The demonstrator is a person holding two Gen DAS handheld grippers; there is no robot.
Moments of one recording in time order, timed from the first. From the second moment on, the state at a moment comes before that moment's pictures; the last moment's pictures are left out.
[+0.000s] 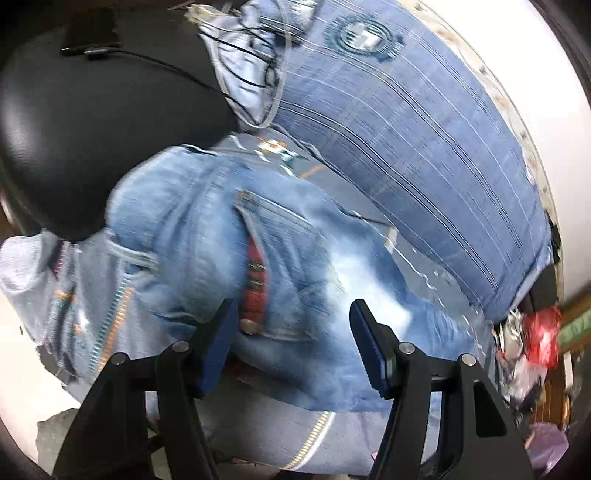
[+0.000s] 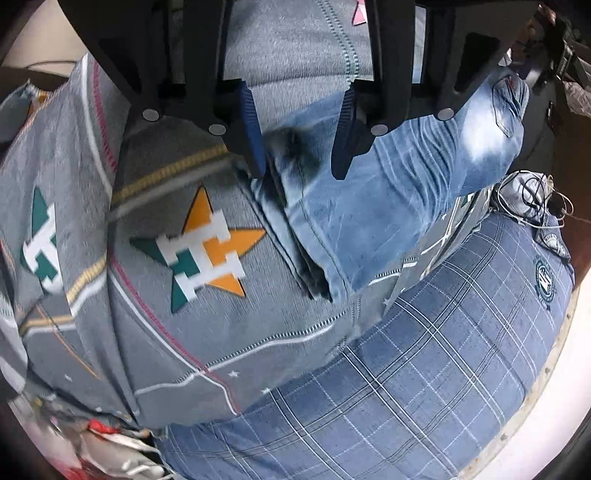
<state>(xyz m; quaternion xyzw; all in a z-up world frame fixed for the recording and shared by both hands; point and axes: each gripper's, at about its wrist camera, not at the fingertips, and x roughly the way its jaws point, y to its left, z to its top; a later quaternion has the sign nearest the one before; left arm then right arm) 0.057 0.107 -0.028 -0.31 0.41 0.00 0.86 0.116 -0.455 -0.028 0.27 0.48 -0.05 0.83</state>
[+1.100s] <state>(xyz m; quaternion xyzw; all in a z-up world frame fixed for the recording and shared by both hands) 0.093 -0.165 -0.062 -0.32 0.58 -0.29 0.69 0.145 -0.526 0.032 0.40 0.39 -0.01 0.83</state>
